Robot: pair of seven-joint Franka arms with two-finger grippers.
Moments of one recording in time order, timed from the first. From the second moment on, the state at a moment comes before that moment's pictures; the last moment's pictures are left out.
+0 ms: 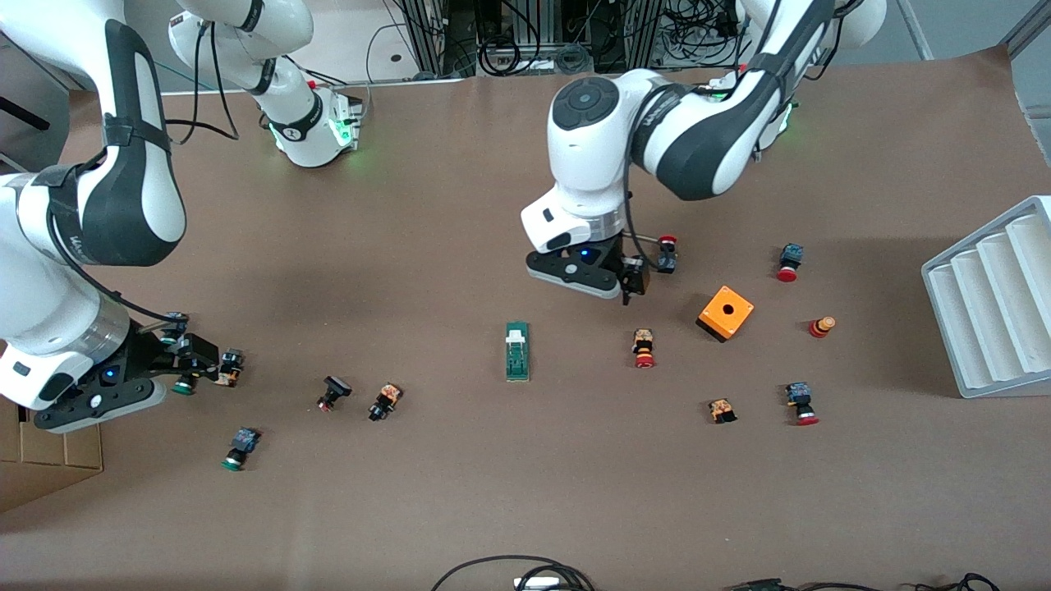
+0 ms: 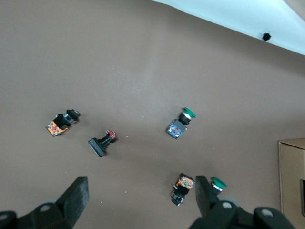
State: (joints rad) left arm -0.37 0.32 -0.40 -1.57 0.34 1.89 -0.40; right arm 0.26 0.27 -0.26 -1.58 0.04 1.98 -0.29
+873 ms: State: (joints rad) left arm -0.05 0.25 -0.29 -1.39 0.08 1.63 -0.10; right arm -0.01 0.09 0.00 -1.57 0.01 1.79 -0.25
